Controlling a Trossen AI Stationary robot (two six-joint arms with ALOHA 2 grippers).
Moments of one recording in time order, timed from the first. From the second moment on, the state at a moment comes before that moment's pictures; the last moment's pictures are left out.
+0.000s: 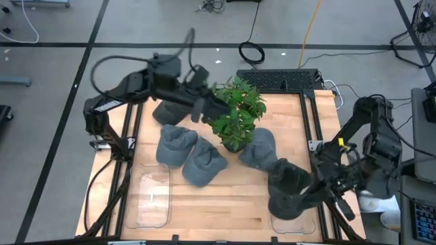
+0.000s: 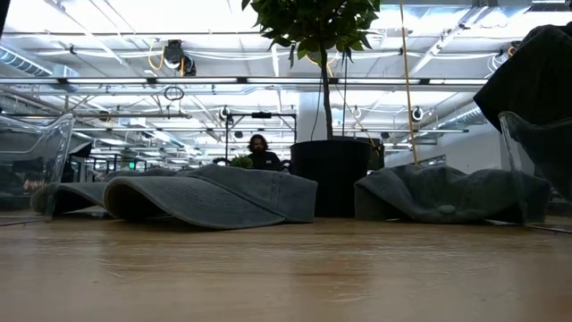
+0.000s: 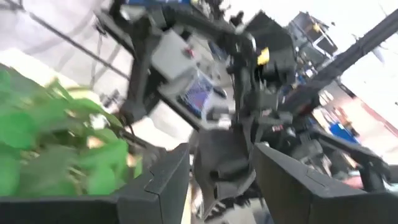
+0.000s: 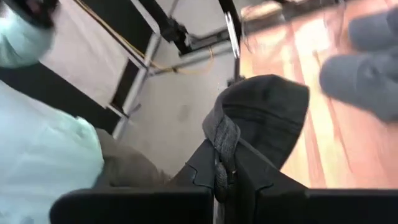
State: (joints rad) left arm 0.11 1.66 2.19 -0.69 0.30 -0.64; right arm 1.08 1.13 1.49 -0.91 0.53 0.93
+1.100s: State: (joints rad) left arm 0.11 1.61 2.19 -0.69 0.29 -0.60; right arm 1.15 1.19 1.12 -1.01 0.66 1.27
